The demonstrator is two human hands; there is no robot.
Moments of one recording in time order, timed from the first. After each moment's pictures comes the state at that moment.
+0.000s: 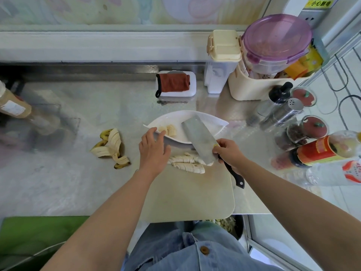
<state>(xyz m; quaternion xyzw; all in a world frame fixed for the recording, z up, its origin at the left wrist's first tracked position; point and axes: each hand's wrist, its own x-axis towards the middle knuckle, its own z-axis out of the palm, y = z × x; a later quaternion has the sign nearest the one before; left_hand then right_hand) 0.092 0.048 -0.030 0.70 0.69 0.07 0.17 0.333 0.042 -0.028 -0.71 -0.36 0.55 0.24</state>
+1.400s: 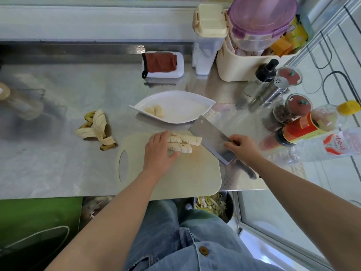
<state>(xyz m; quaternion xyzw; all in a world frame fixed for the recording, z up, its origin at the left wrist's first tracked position) 0.132 -0.014 -0.055 0.72 0.64 0.12 0.23 0.414 -0.022 -0.039 -0.74 -0.53 0.39 0.17</state>
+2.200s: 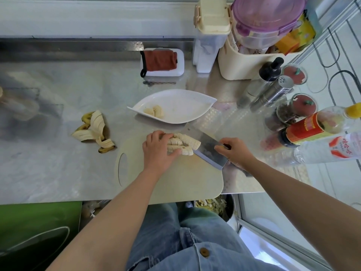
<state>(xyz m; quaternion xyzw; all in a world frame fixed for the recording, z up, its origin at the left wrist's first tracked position) 0.132 -0.001 -0.058 0.70 0.66 0.11 0.23 0.390 -0.015 -0.044 -0.69 -0.56 0.44 0.14</state>
